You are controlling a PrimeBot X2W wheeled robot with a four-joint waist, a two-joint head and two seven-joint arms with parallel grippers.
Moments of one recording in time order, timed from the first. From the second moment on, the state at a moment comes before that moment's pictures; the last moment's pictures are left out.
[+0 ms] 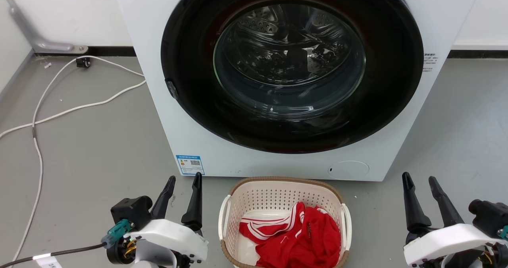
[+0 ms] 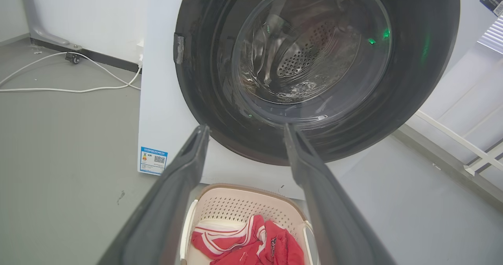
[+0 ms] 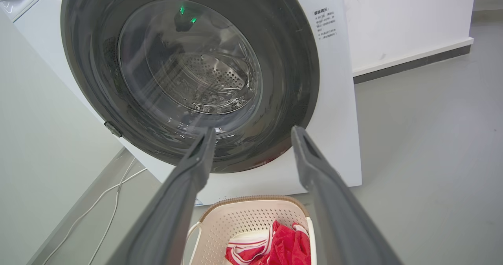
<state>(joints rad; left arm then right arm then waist) -0.09 0.09 -0.19 0.22 -0.50 -0.04 -0.15 0.03 -0.05 -0.04 0.08 0.41 0.13 -0.07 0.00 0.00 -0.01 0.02</state>
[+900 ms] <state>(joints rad) -0.09 0.09 -0.22 0.25 -0.28 -0.03 -0.21 0.06 -0.05 -0.05 0.02 0.19 0.13 -0.08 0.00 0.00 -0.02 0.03</state>
